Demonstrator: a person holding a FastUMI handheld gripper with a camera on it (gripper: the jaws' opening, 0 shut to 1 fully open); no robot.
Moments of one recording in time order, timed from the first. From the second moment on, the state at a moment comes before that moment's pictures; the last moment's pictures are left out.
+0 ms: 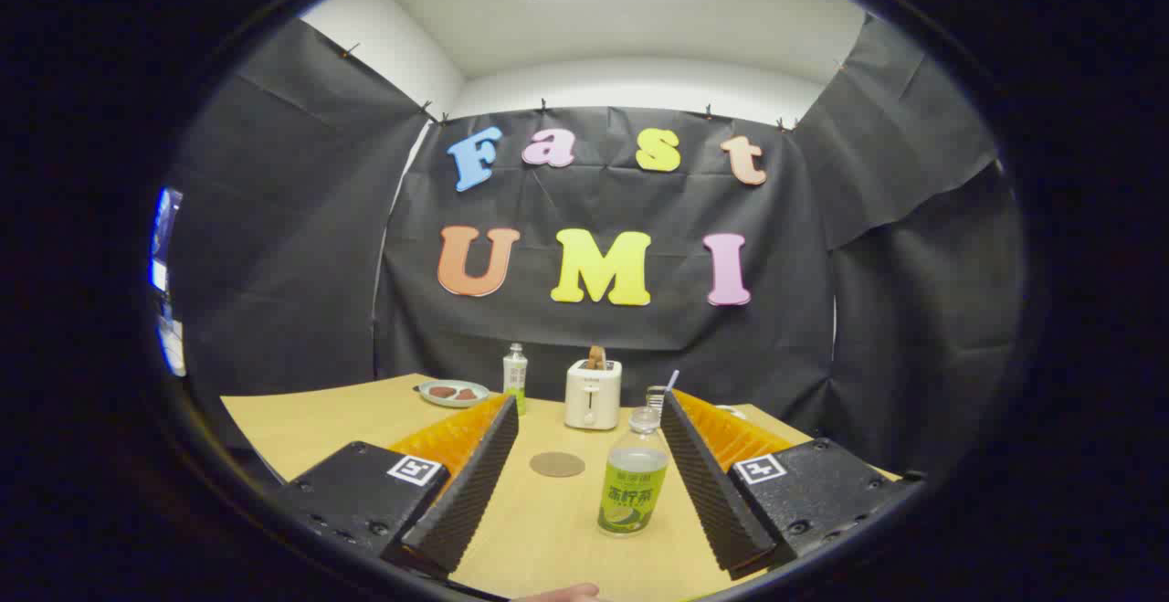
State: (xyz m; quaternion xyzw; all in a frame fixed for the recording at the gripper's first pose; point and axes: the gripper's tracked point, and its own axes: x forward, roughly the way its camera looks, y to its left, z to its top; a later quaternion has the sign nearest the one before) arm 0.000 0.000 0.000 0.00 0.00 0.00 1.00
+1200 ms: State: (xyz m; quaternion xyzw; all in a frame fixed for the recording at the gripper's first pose) arm 0.007 -0.008 -0.014 0.01 0.02 0.00 1.00
